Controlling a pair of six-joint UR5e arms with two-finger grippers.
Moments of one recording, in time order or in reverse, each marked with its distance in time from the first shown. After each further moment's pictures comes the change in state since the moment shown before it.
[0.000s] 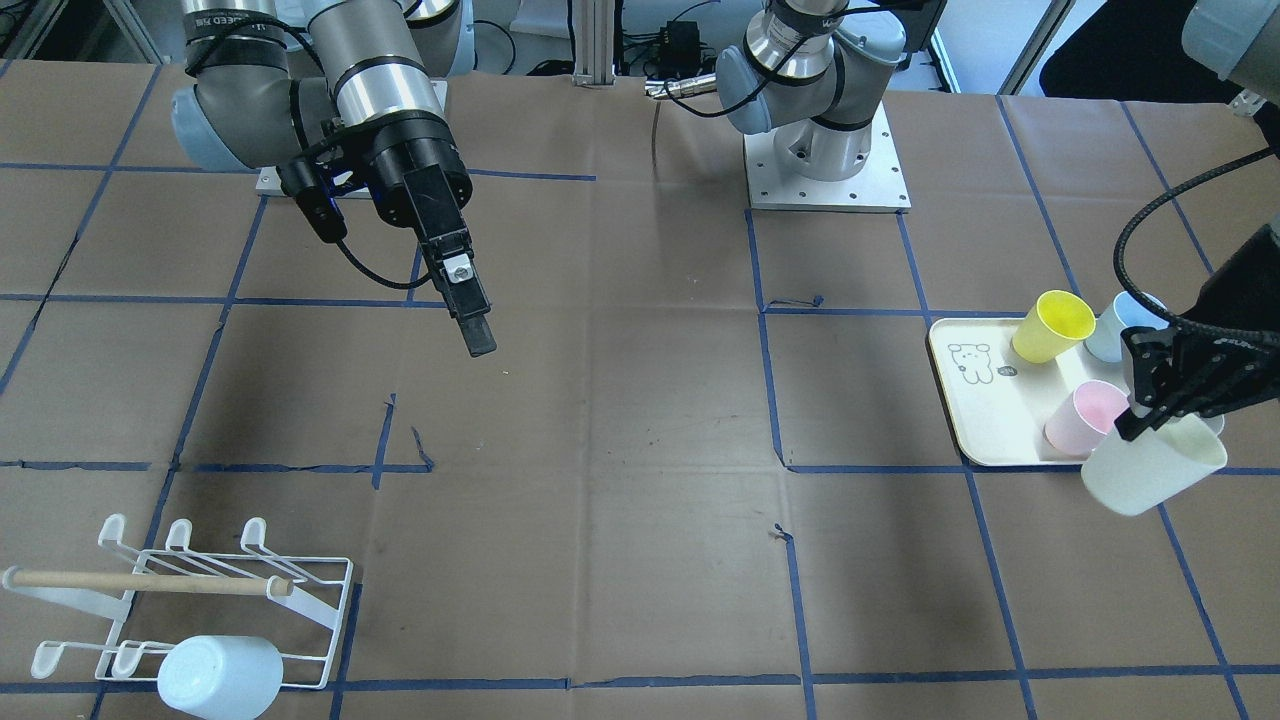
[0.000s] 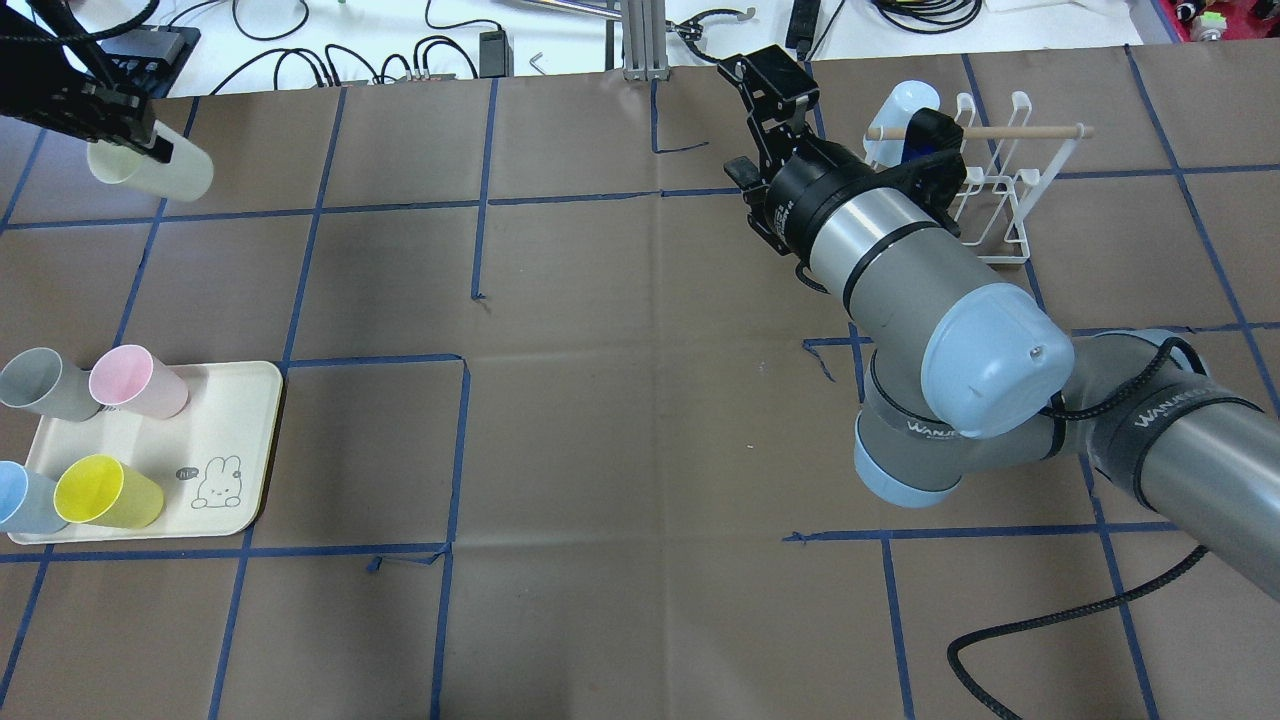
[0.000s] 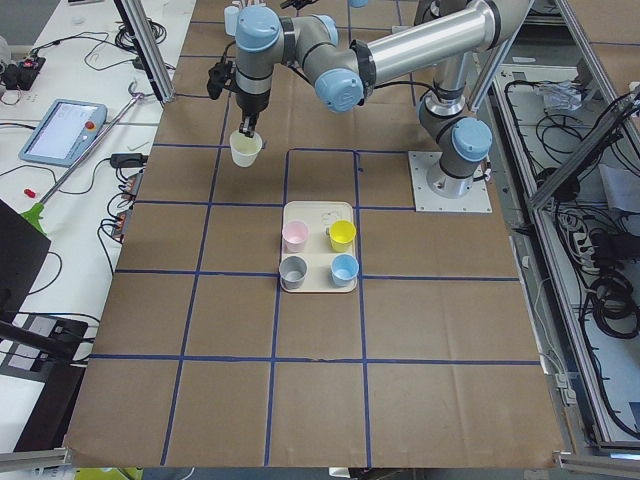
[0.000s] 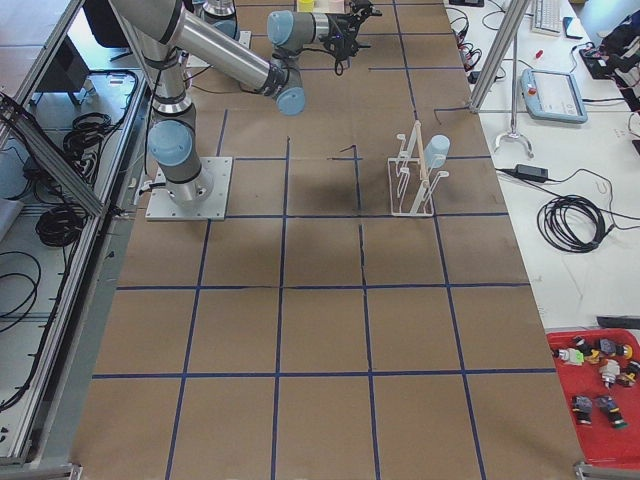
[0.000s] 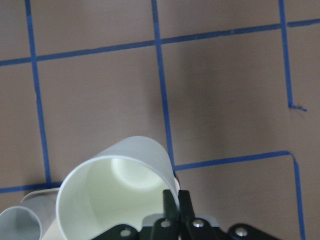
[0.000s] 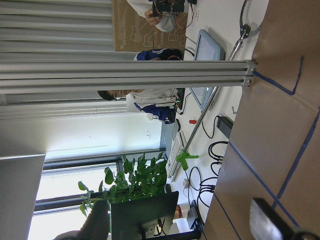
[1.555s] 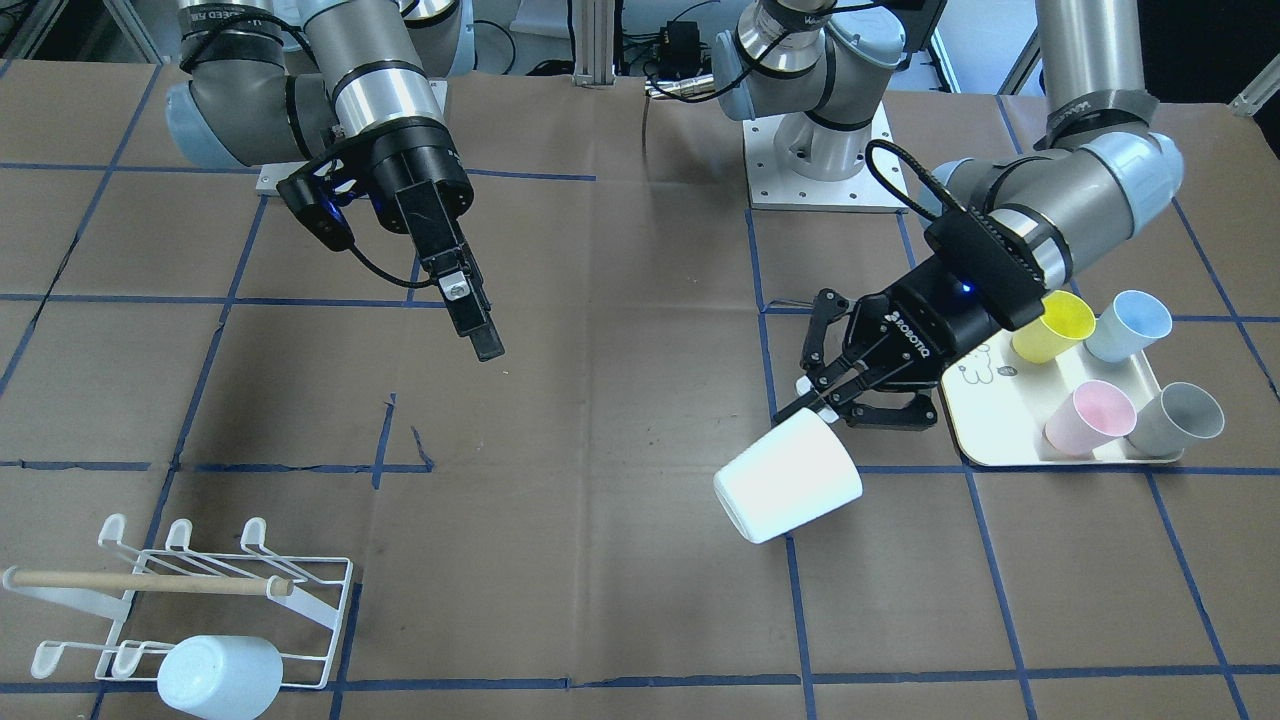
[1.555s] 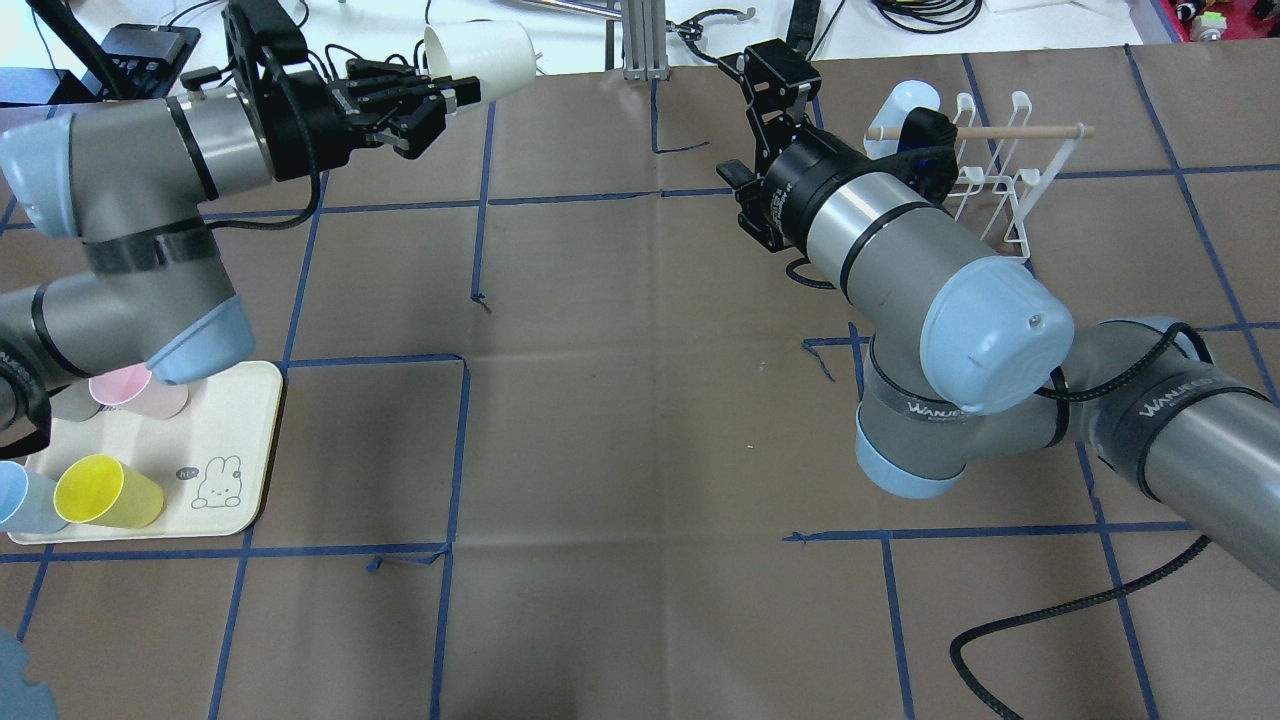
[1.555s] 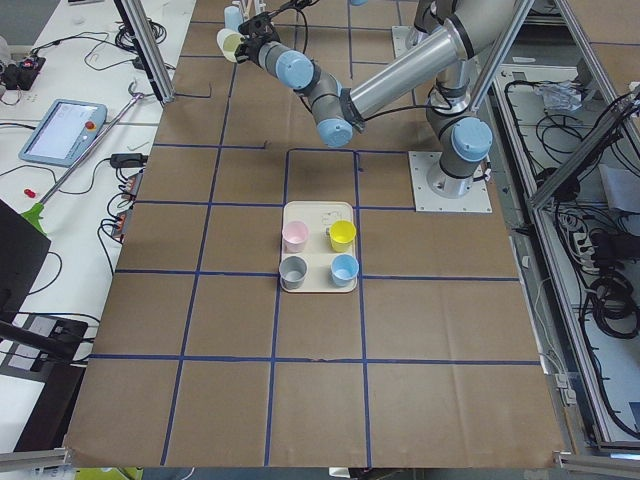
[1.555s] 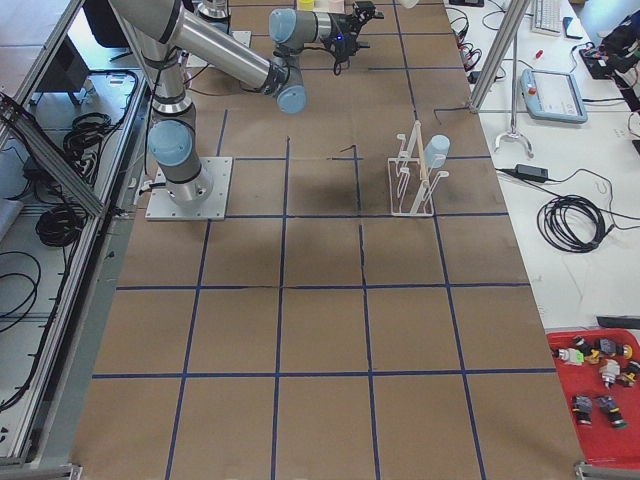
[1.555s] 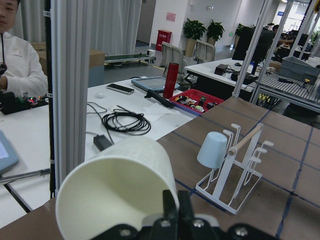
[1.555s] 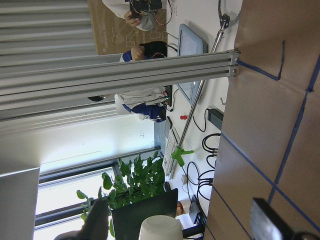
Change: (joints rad) left arm -0.166 -0.053 -0.533 1.194 -0.875 0.030; right arm 0.001 -0.003 -0.031 0.095 0.012 0.097
